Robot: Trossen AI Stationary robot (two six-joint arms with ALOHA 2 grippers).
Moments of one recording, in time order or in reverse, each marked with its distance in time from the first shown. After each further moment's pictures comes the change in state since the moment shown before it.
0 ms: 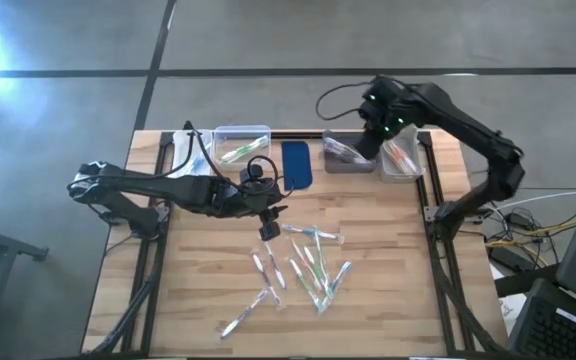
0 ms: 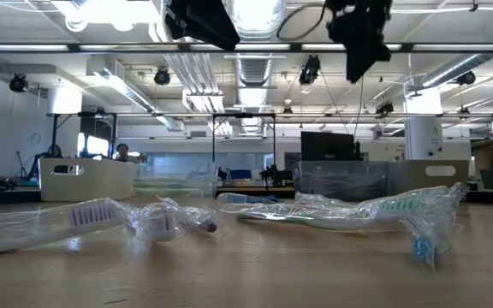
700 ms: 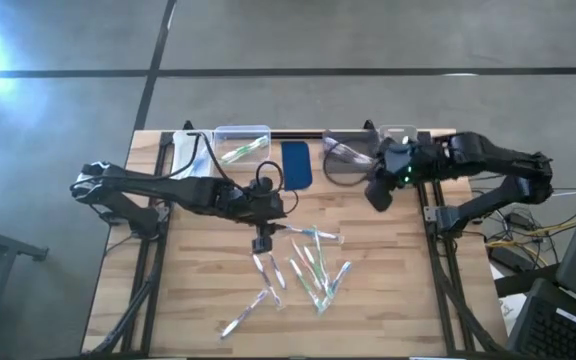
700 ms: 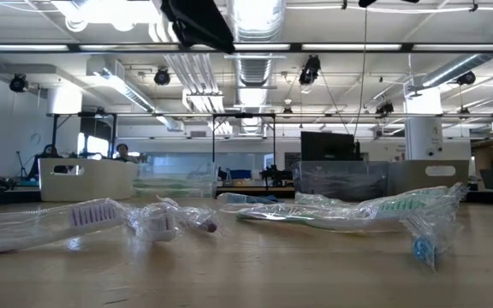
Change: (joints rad) left arm 0.001 0.022 0.000 -0.037 0.271 0.120; right arm 0.644 -0.240 -0.041 0.038 0.242 0.539
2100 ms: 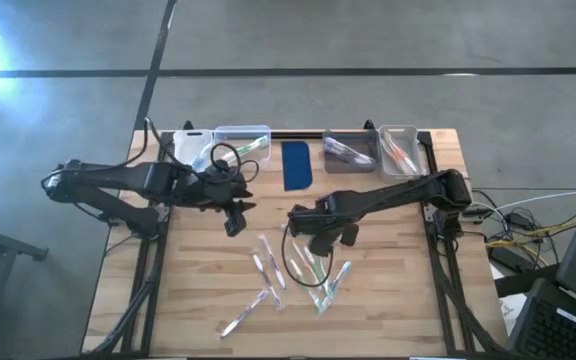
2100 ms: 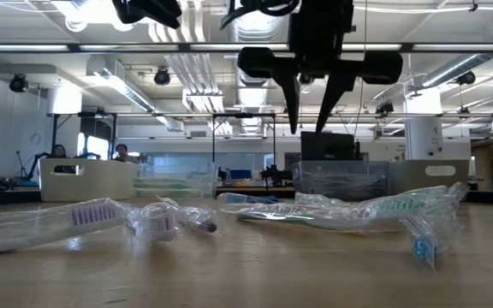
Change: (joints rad) left arm -0.005 -0.260 0.000 -0.273 -0.174 -0.312; right arm 0.106 0.666 0.000 0.198 -0.123 -1.764
